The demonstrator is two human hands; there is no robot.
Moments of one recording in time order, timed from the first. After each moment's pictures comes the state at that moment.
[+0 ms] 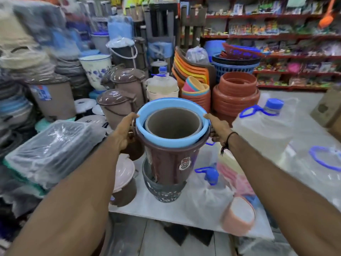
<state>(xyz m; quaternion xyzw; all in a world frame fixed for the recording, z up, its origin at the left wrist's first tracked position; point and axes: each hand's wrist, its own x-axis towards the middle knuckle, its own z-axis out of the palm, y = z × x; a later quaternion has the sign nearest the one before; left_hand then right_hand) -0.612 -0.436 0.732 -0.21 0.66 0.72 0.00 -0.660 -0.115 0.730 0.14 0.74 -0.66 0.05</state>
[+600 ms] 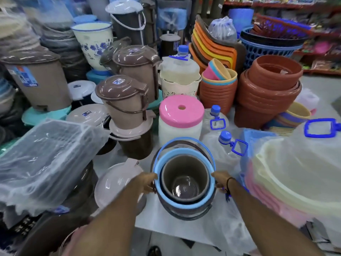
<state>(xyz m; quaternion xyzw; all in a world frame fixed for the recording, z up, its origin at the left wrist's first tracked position) -0.713 -0.504 0.517 -0.33 0.72 0.51 0.33 -0.757 -0.201 0.518 0.26 0.82 -0.43 0.26</state>
